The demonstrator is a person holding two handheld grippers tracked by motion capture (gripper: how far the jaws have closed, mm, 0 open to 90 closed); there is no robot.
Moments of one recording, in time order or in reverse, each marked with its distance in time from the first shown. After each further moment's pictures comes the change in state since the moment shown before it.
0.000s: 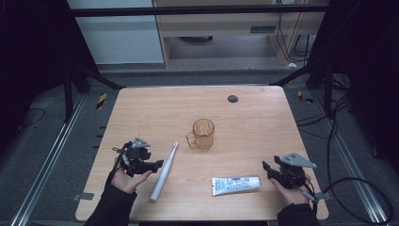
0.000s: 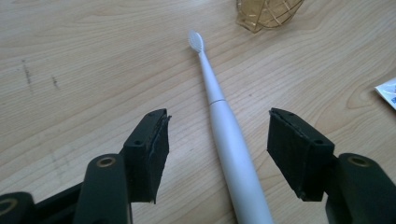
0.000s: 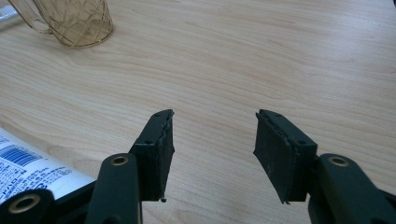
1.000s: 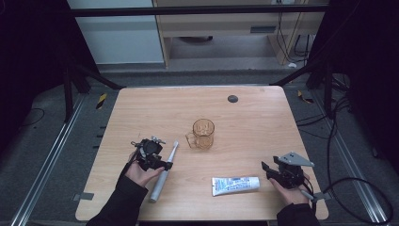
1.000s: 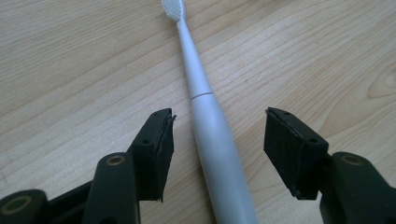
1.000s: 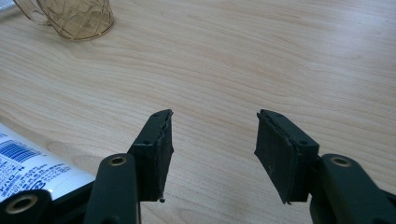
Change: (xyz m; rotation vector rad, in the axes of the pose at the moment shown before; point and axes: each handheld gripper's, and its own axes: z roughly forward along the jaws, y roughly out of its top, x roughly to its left) left arm -0.009 0.018 0.046 0.215 -0.016 -0.006; right arm 0.001 0.001 0.003 0.025 0.005 -0.015
